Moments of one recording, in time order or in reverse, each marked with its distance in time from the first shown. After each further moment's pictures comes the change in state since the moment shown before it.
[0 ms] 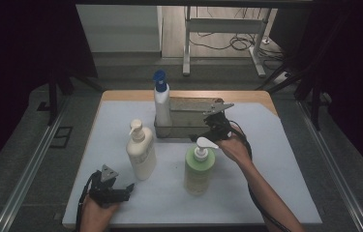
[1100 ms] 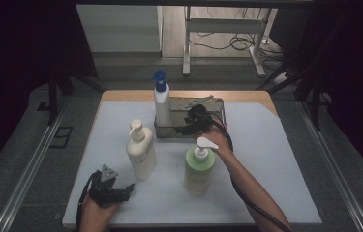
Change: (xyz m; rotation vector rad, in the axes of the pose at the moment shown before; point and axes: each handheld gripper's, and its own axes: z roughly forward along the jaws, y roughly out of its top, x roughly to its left) left arm 0.000 0.000 0.000 -0.002 0.000 -0.001; right arm 0.011 0.036 0.048 0.046 0.032 0.050
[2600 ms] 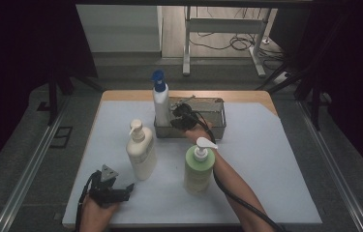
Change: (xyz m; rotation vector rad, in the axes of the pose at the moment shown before) left arm 0.000 0.000 0.000 0.003 -0.001 0.000; right arm 0.002 0.014 0.062 0.071 -0.132 0.056
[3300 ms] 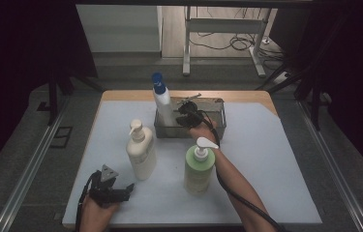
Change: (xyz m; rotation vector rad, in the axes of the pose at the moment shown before) left arm 0.000 0.000 0.000 0.000 0.000 0.000; right arm -0.018 -0.003 -0.006 -0.009 -0.042 0.034
